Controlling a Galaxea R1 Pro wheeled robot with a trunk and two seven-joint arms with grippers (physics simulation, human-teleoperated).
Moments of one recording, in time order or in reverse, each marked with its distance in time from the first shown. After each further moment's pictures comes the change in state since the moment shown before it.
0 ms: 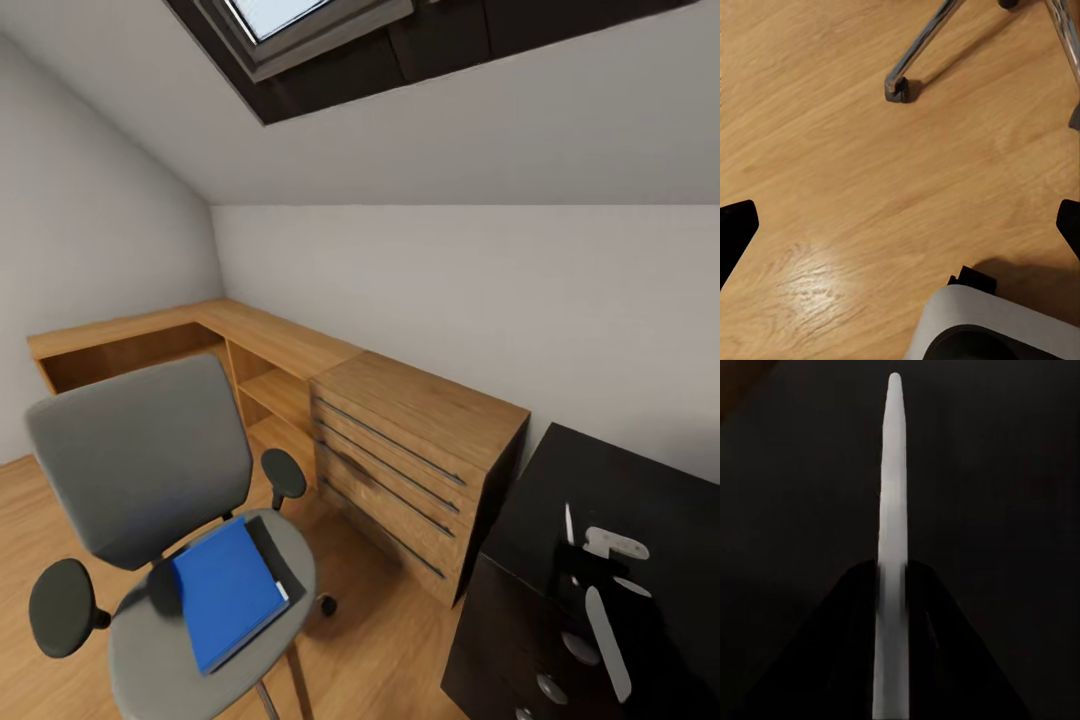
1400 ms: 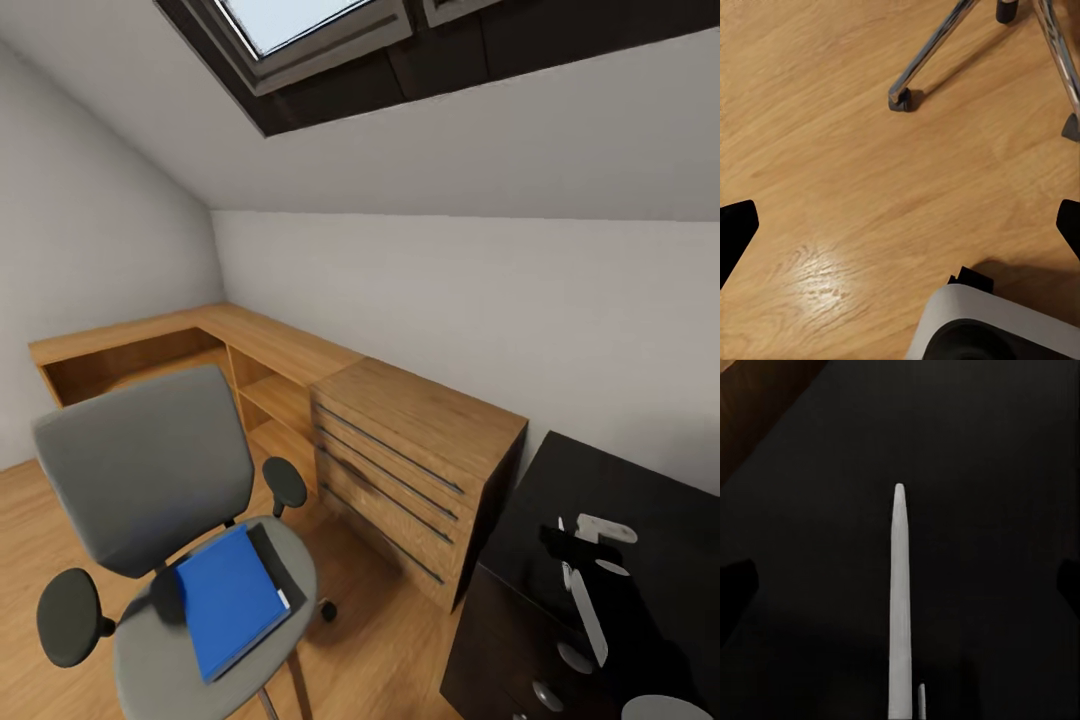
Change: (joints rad) left arm 0.000 -0.001 0.000 -0.005 0.000 0.000 0.001; right arm -0.119 -0.011 -0.004 0.205 0.101 -0.111 -0.010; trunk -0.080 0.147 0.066
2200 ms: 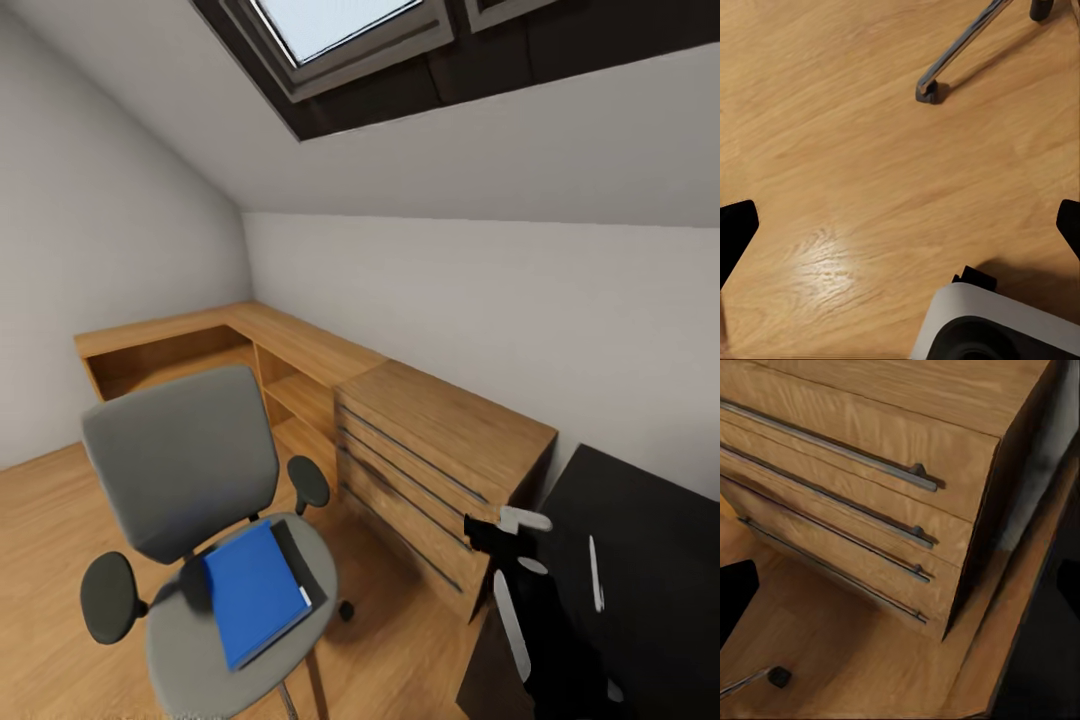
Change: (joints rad) left arm 0.000 0.003 0.002 0.000 0.001 0.000 0.004; right arm 0.062 0.230 0.133 -0.164 0.046 0.028 -0.012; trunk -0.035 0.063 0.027
